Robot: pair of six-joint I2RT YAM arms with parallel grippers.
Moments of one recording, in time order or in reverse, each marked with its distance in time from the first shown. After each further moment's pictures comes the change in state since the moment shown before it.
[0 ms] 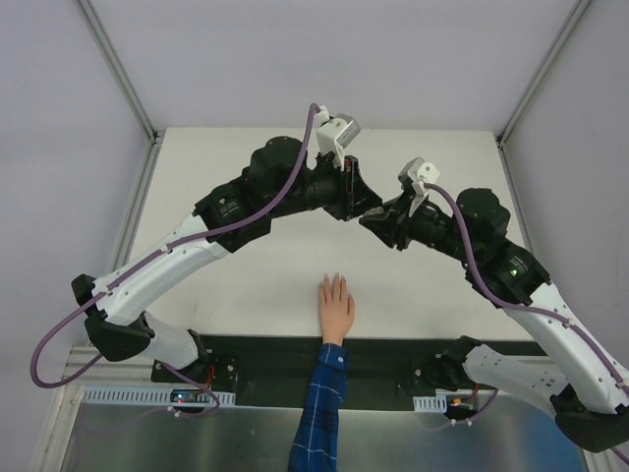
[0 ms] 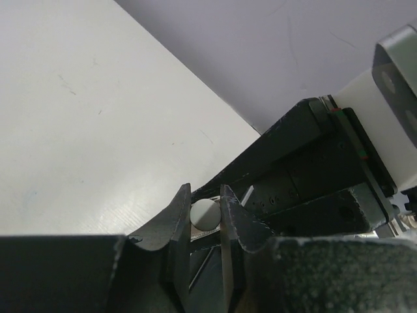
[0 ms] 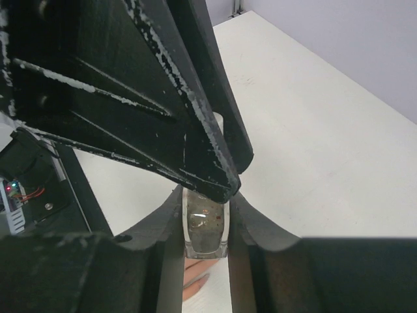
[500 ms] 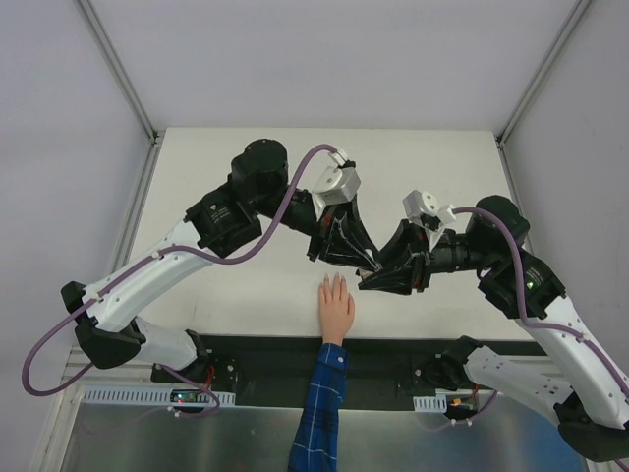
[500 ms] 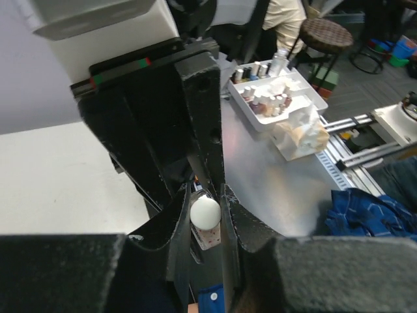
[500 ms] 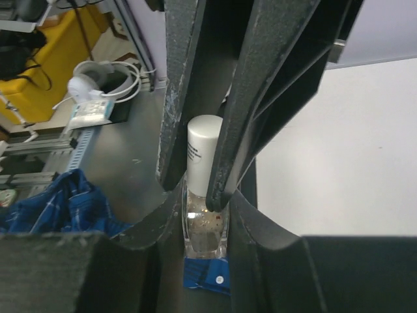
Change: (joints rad) left arm 0.026 -0.082 -0.124 0.190 0.888 0.339; right arm -0.013 -0.071 0.000 -0.029 -0.670 0.137
